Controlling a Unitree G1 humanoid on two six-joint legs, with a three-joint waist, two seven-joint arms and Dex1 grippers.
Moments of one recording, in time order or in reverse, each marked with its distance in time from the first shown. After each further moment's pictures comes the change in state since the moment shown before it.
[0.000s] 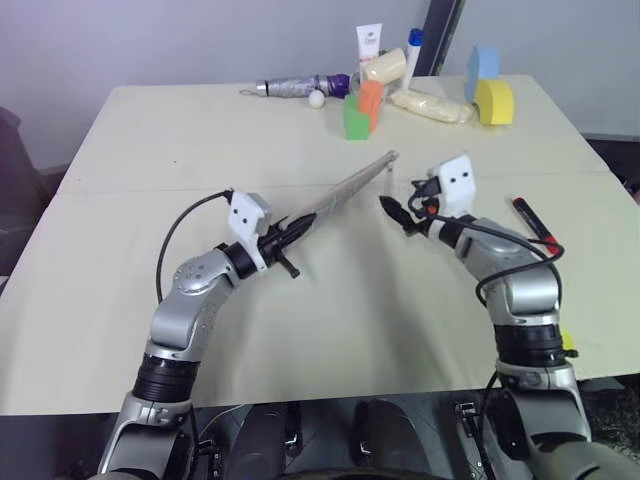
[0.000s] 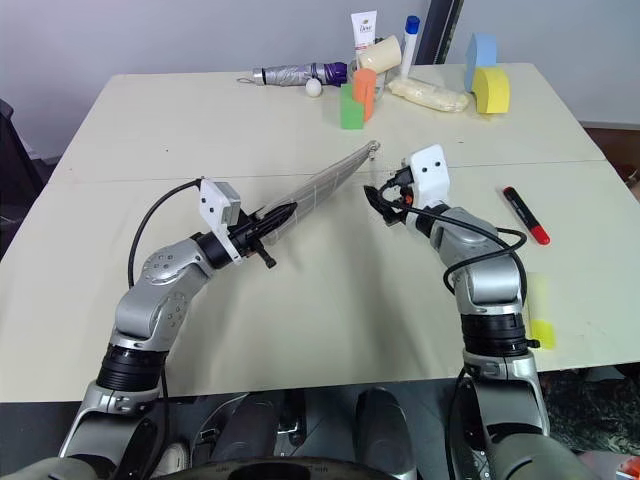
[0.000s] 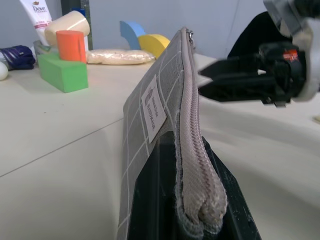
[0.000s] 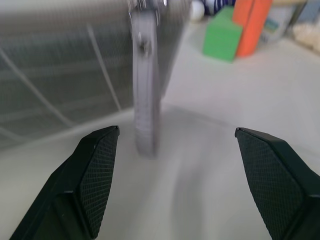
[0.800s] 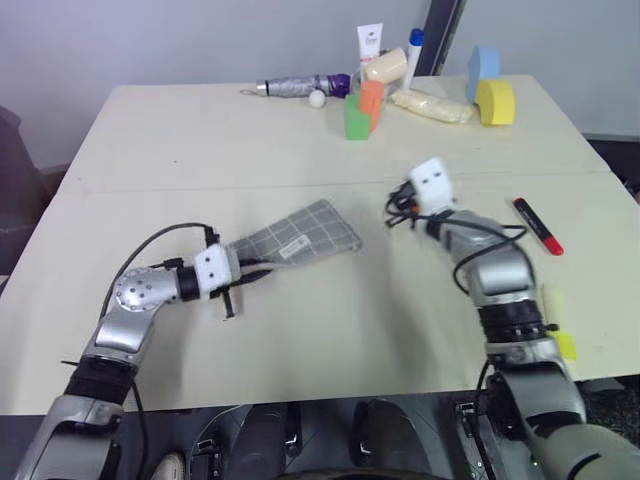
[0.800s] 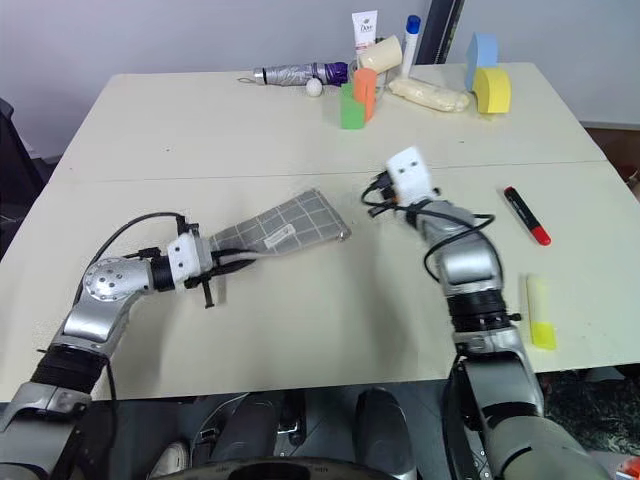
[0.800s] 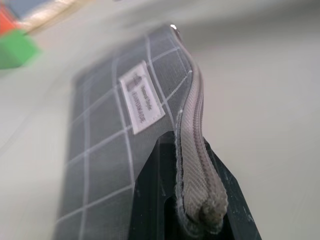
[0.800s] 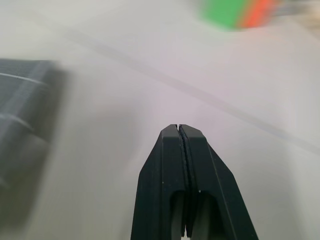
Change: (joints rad) left arm 0.050 0.301 -0.033 0.263 0.142 -0.482 -0.321; right arm -0.071 -0.058 0.053 0.188 -0.164 -0.046 -0.009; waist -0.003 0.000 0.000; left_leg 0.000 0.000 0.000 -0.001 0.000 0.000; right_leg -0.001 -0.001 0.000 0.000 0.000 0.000
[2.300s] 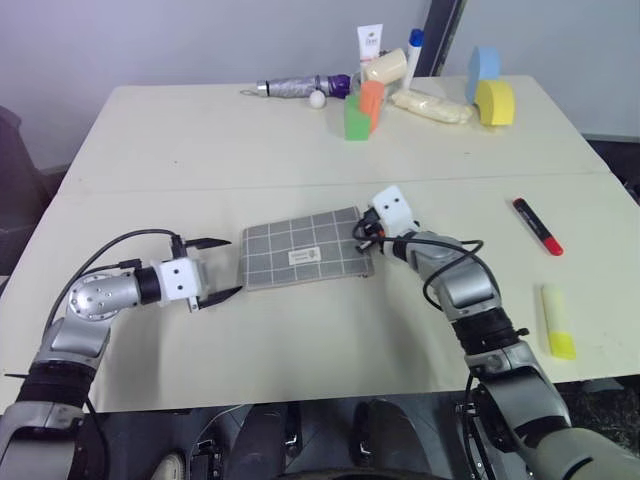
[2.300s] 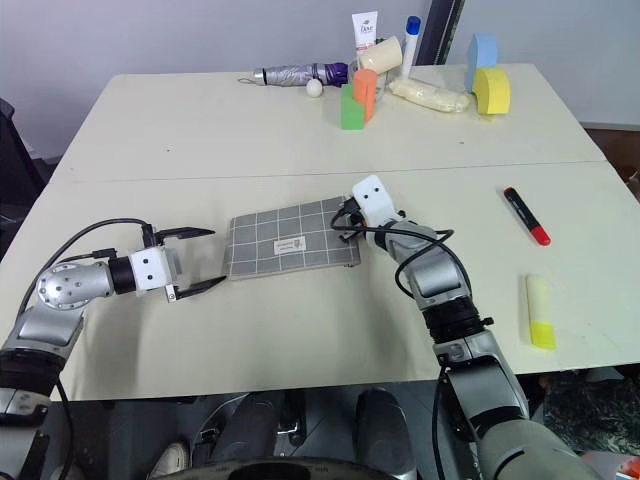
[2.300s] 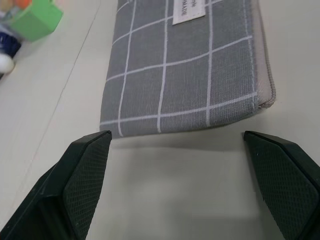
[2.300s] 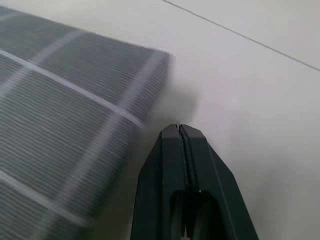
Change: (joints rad) left arm 0.019 0.185 0.032 0.203 0.212 -0.387 -0.026; right arm 0.002 0.123 0.214 0.076 0.037 0.012 -0.009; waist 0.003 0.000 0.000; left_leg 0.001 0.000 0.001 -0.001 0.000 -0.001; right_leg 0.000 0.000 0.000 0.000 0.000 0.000
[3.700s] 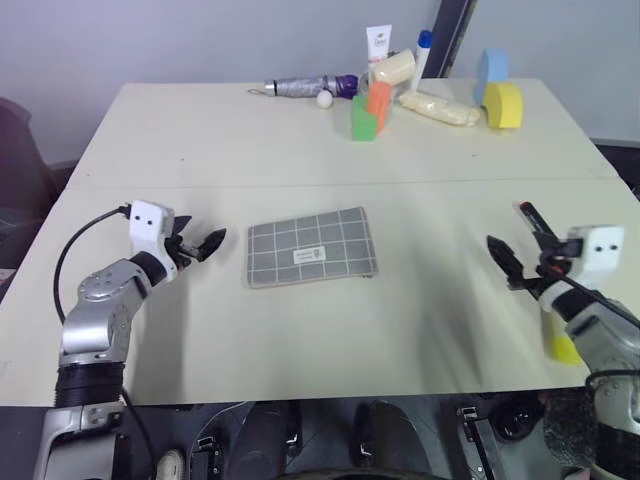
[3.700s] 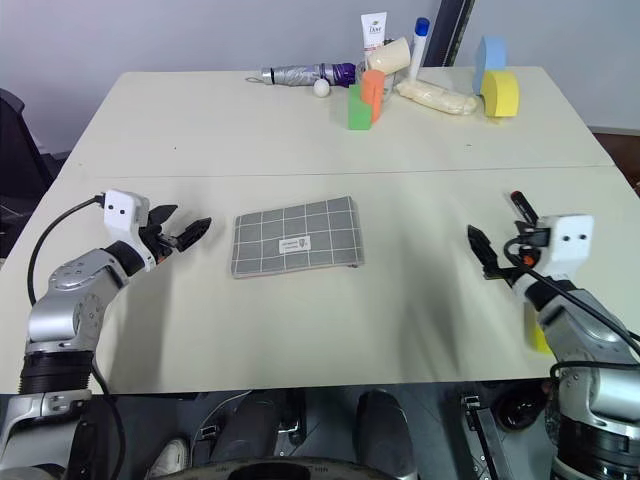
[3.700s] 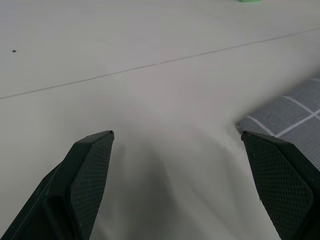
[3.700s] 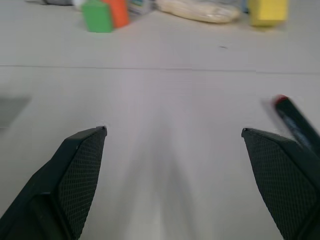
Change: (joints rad) left arm 0.019 -0.234 0.278 -0.268 -0.310 0.916 0.405; right arm 0.581 -0.240 -0.583 -0.514 0.414 -0.025 0.003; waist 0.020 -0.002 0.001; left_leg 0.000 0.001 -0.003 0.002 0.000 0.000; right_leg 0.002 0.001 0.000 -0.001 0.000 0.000
